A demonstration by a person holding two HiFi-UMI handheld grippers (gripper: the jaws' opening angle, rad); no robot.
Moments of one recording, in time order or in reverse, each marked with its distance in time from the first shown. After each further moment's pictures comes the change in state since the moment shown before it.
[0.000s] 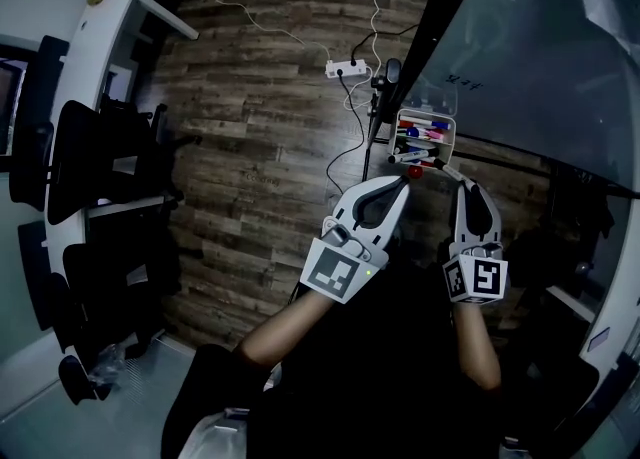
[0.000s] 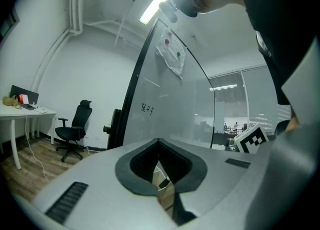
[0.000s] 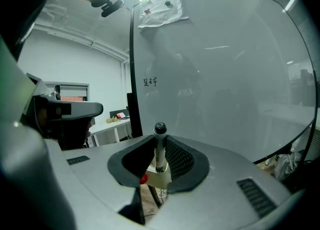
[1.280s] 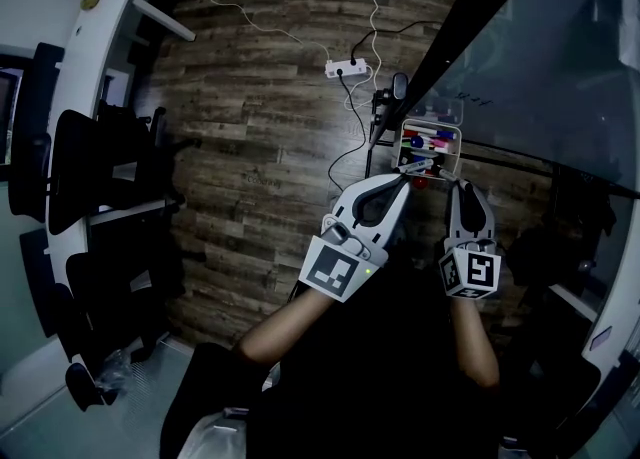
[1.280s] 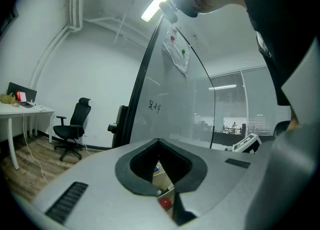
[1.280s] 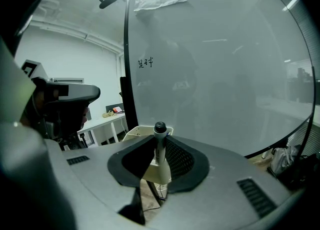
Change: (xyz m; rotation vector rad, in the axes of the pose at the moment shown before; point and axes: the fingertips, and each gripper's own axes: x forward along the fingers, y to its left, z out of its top) left arm 0.013 0.025 -0.004 -0.015 0.023 -0.018; right arm 0.029 -0.003 -0.034 0.022 0.081 -0.047
